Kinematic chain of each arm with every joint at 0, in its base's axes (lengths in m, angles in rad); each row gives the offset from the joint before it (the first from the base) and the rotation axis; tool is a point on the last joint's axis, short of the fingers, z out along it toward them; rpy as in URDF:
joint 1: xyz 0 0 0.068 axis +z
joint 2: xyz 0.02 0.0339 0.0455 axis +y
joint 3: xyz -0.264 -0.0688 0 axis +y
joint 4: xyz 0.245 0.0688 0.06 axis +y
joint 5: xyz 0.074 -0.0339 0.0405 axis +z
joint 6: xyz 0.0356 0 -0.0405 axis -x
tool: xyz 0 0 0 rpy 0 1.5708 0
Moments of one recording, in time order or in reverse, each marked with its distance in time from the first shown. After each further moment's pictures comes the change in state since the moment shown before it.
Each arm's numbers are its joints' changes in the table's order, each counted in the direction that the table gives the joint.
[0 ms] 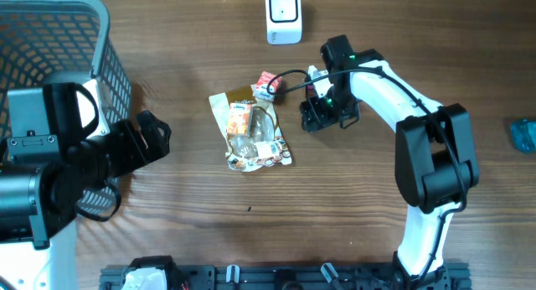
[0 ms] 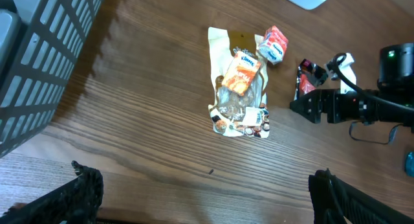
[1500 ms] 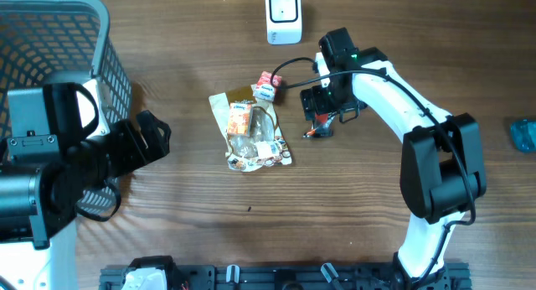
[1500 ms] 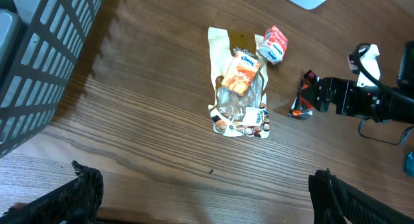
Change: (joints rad) left arm 0.000 0.000 0.000 0.000 0.000 0.000; right arm 0.011 -0.069 0.002 -0.066 -0.194 -0.182
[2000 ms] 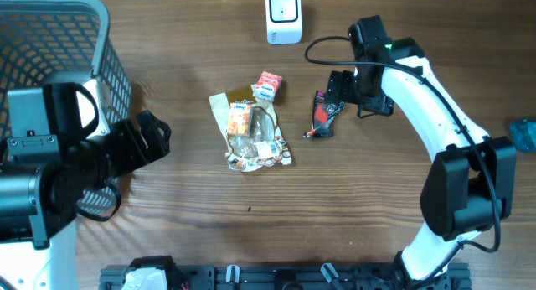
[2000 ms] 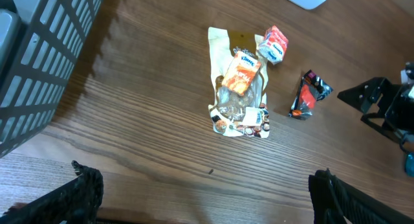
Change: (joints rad) left arm 0.000 0.000 0.000 0.000 0.000 0.000; right arm -0.090 -0.134 -0.022 0.166 -0.051 -0.316
